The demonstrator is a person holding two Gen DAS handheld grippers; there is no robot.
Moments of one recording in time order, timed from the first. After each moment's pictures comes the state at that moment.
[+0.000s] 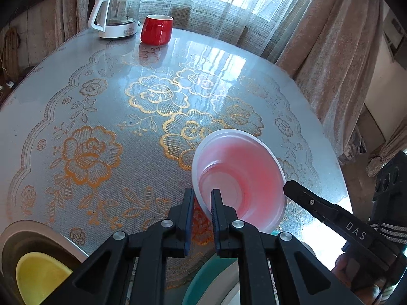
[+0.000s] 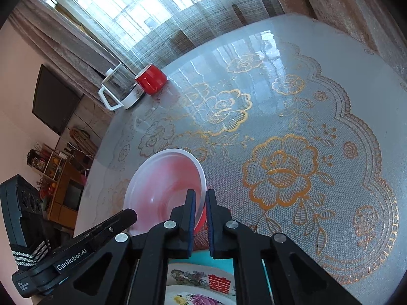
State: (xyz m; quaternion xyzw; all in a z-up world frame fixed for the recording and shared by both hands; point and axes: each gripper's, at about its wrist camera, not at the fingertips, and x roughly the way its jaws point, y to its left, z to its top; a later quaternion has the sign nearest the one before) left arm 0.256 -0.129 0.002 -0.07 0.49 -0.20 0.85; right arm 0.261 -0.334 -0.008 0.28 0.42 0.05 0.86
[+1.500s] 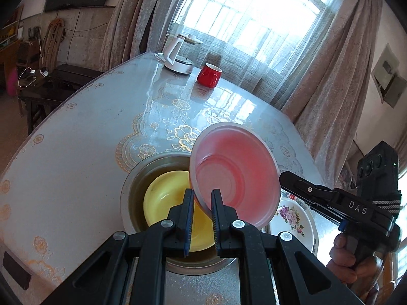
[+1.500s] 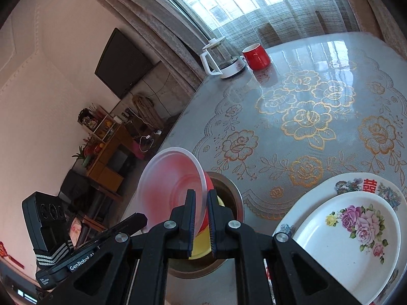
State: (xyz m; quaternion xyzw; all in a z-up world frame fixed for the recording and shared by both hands) left arm 0.112 0.066 0.042 -0.16 0.40 -0.16 0.89; right arm 0.178 -0.176 0.048 0.23 0.39 0.23 0.86
